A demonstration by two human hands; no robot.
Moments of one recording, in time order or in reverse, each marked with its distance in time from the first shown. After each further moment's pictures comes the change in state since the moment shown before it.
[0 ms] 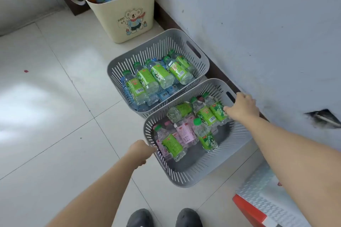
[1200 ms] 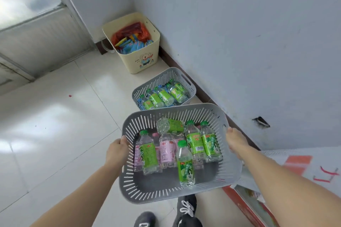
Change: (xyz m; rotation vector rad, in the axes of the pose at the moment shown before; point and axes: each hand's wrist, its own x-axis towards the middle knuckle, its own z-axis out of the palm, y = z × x) left_hand -0.256 -0.057 -0.122 -0.483 0.439 0.113; right_hand -0.243 0.023 -0.161 0.453 -0.204 0.167
